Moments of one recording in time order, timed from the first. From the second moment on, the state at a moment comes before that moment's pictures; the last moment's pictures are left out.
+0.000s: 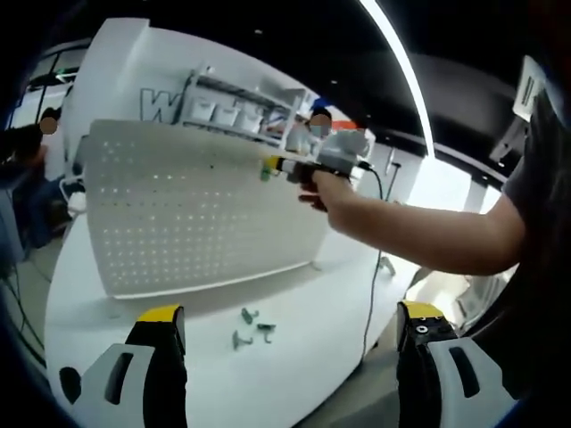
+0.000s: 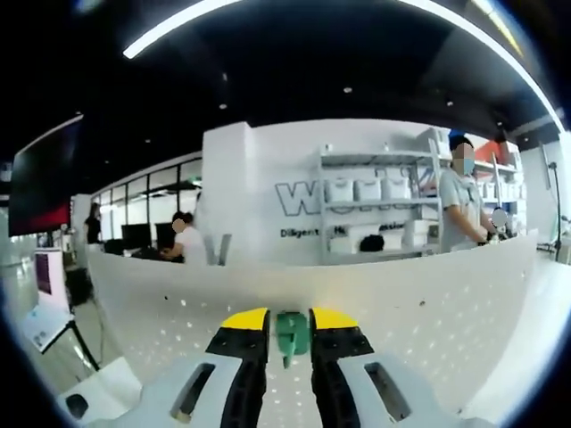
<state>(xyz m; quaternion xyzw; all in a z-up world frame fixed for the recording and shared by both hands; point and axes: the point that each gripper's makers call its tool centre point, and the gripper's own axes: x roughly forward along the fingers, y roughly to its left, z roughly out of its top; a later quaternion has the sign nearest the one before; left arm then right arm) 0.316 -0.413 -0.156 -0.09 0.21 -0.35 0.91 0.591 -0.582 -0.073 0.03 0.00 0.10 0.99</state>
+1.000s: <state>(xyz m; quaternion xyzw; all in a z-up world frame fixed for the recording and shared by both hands) 0.288 -0.435 -0.166 -0.08 0.22 -0.36 0.90 0.478 -0.580 -0.081 -0.01 0.02 0.21 0.98</state>
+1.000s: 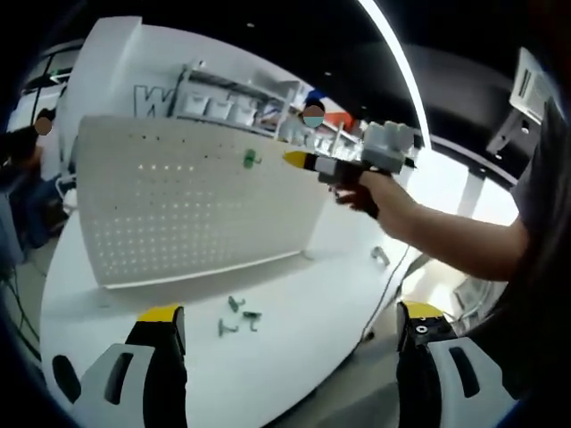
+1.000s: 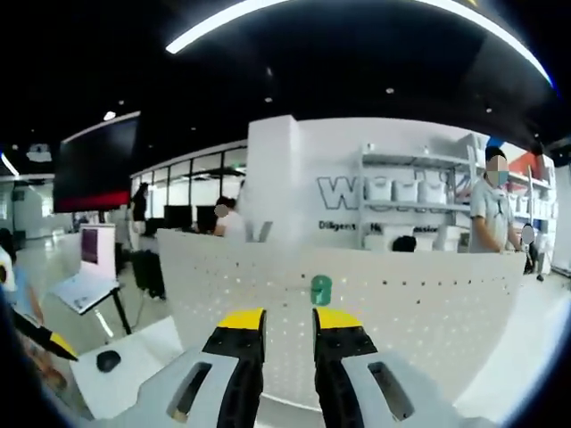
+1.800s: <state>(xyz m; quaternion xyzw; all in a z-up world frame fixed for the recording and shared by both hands) 0.278 -0.455 -0.183 -0.08 0.24 -0.36 0.90 0.341 -0.591 -0.204 -0.05 0.15 0.28 0.94</state>
